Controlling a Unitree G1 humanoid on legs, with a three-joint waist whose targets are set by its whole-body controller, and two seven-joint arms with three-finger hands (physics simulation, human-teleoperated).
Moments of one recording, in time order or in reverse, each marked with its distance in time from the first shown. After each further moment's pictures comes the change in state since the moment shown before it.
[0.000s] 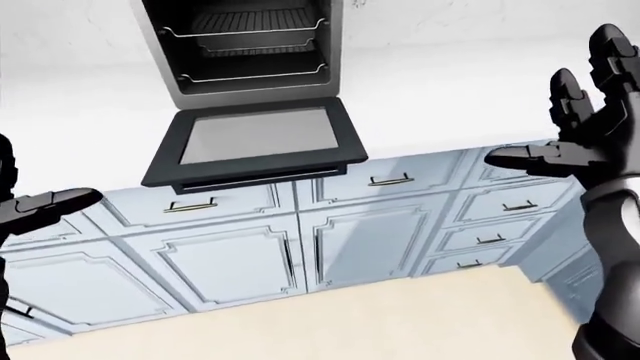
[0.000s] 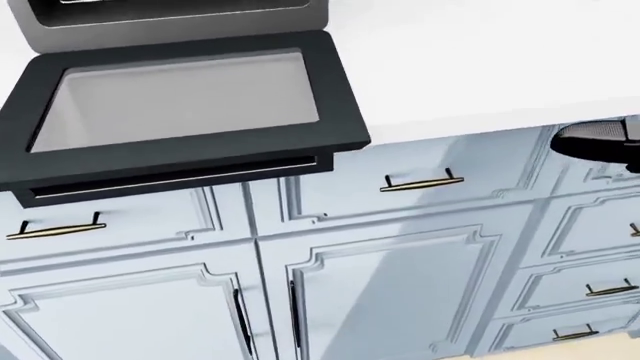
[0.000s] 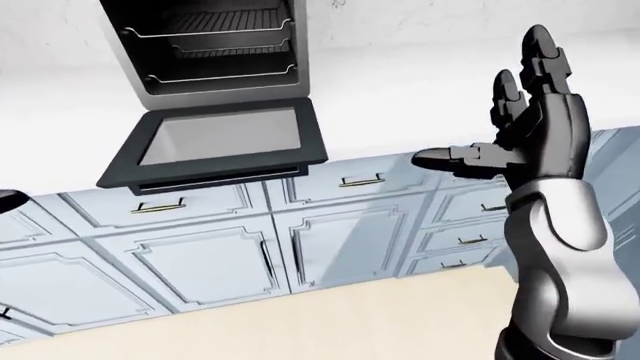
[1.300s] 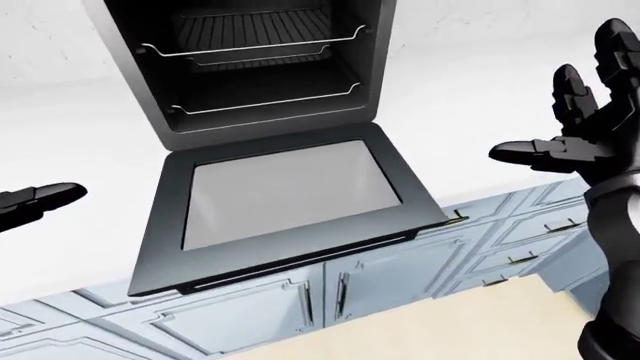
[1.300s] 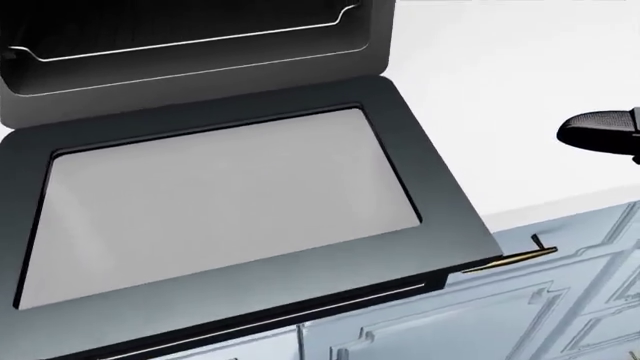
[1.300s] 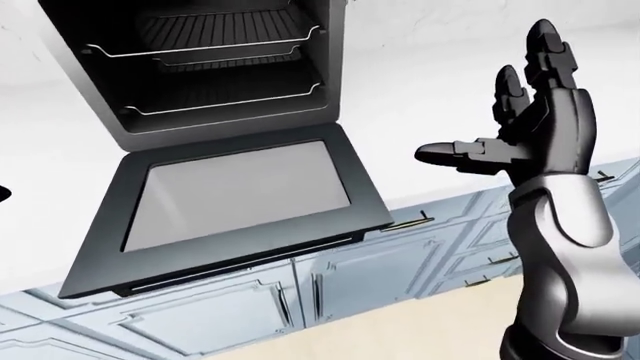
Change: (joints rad) left arm -0.007 0.035 0.024 0.015 -0.017 -0.001 0.015; right arm -0.010 -0.026 -0.003 0.012 0.059 -0.002 -0.036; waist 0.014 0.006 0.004
